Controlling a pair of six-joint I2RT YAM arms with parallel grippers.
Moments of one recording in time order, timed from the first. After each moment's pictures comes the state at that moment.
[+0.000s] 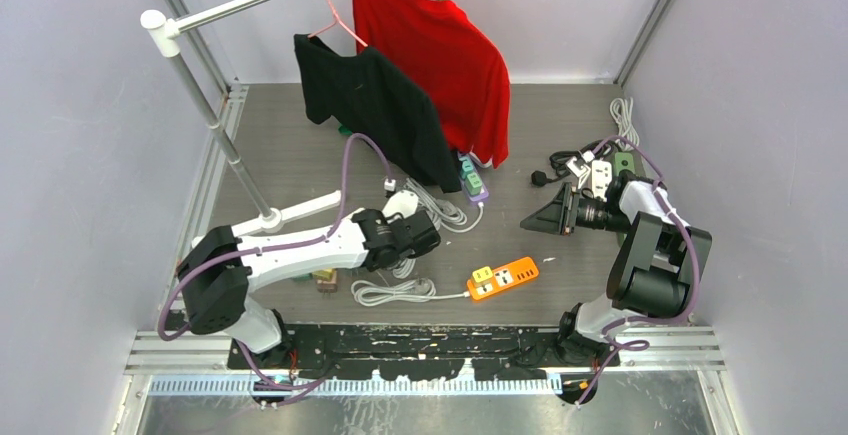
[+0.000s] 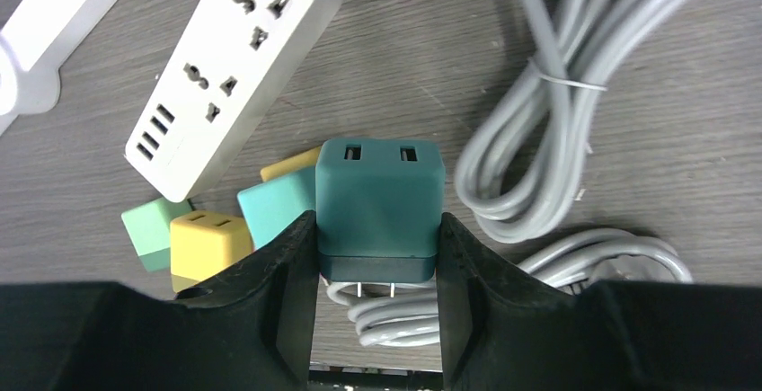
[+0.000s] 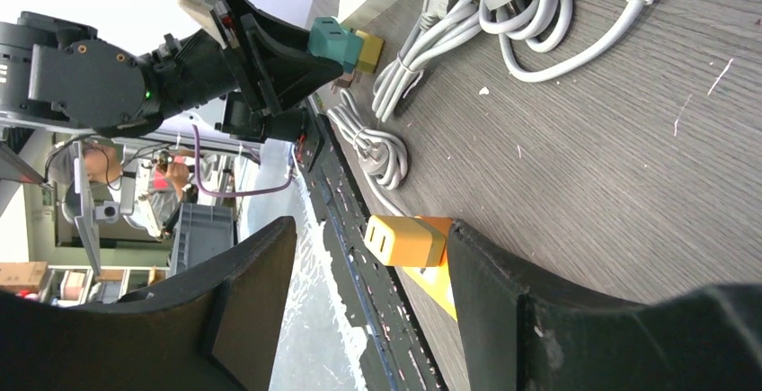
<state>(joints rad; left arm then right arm) -1.11 1.56 1.11 -0.89 -0.63 -0.75 -0.38 1.53 0.87 -1.16 -1.35 -0.75</state>
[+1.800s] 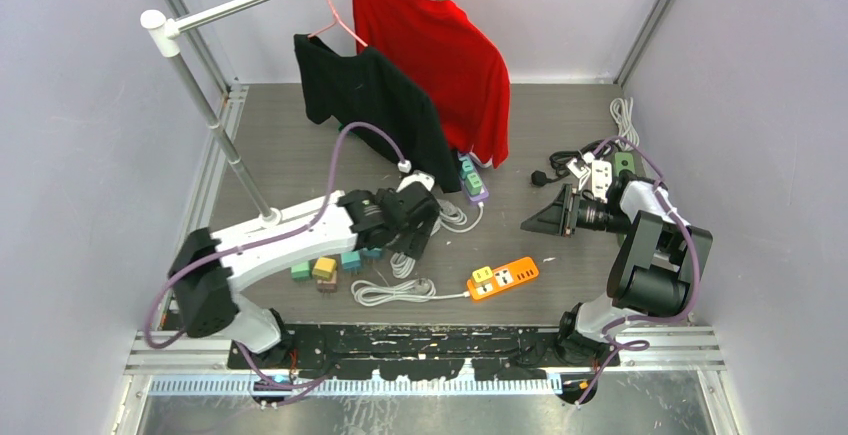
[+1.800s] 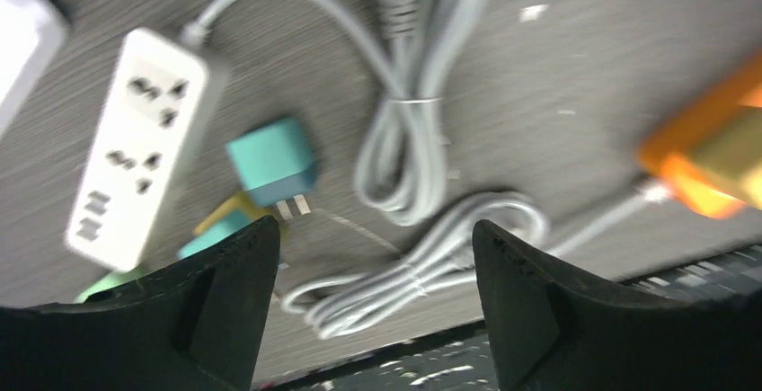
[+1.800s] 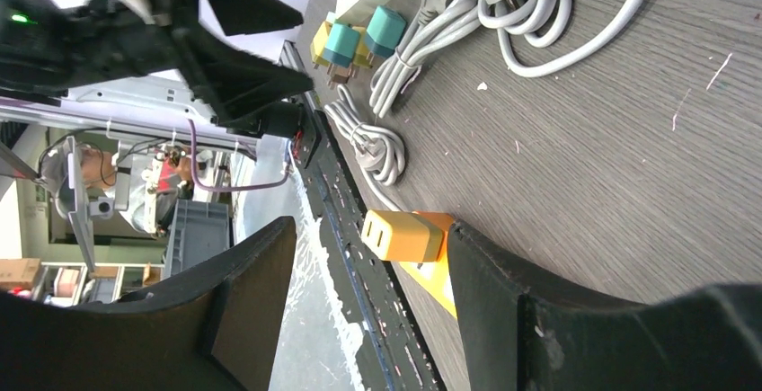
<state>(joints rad) -1.04 1.56 1.25 -0.88 -0.42 -0.54 -0.39 1.53 0.87 -1.19 -1.34 -0.80</state>
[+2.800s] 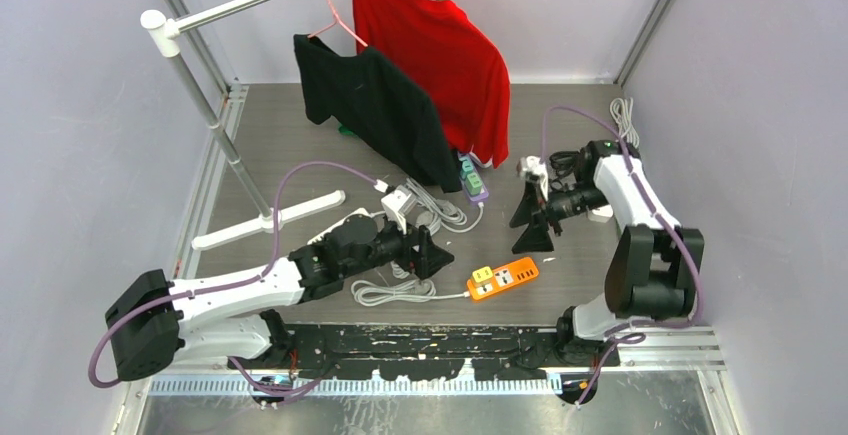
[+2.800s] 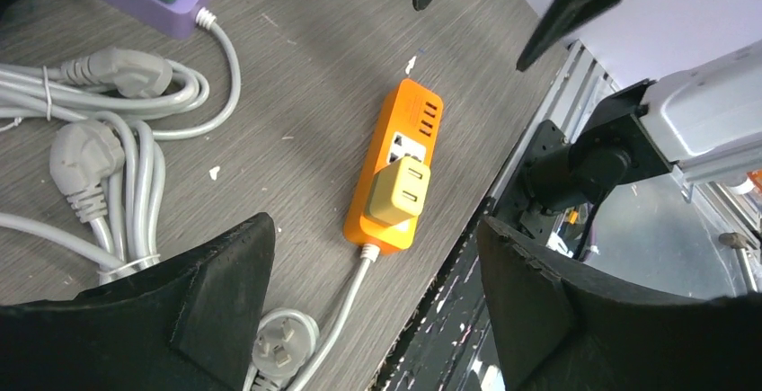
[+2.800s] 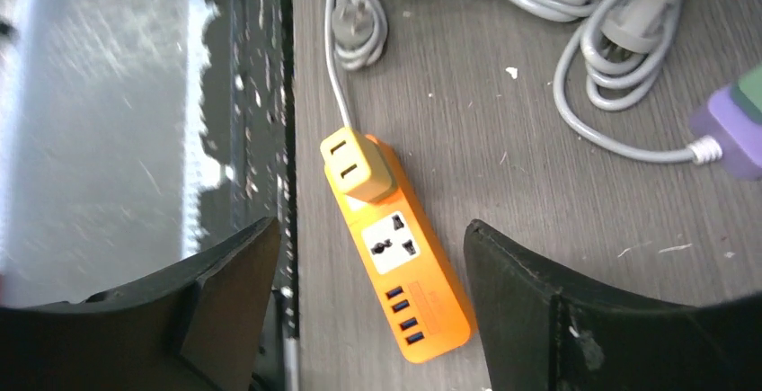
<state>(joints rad) -1.04 1.12 0.60 0.28 0.03 -0.50 -0.11 1.55 1.13 -1.57 -1.10 -1.56</state>
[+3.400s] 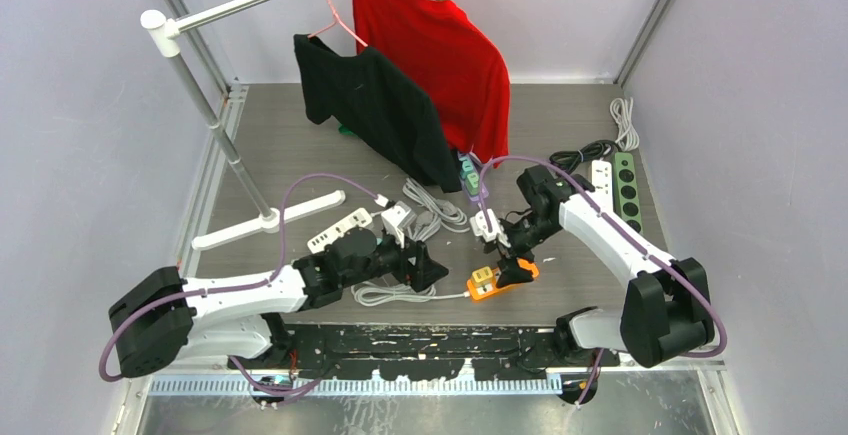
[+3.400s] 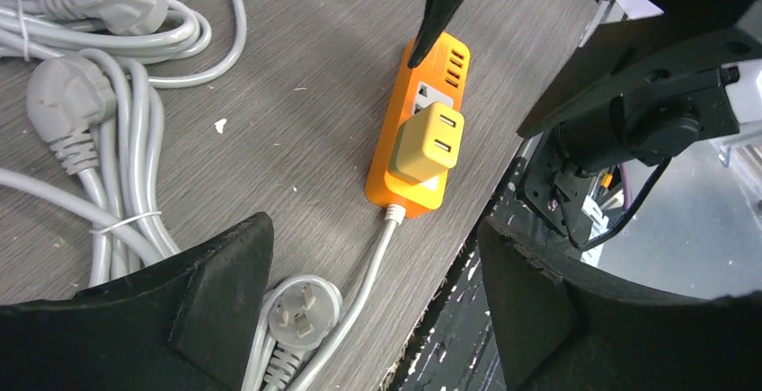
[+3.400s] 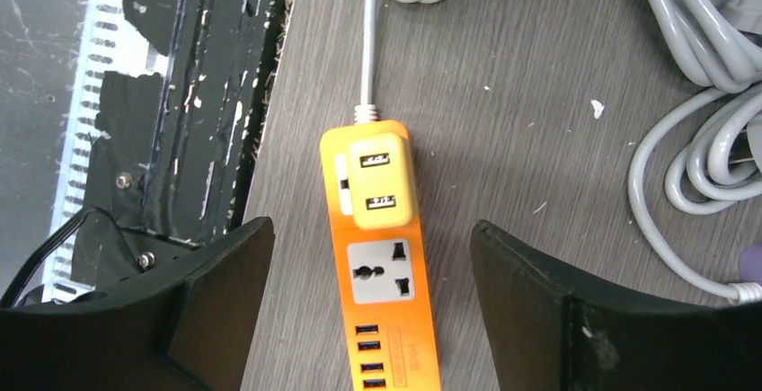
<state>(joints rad) -1.04 1.14 0.47 0.39 0.05 -0.49 0.31 1.30 0.90 -1.16 -0.83 -1.44</state>
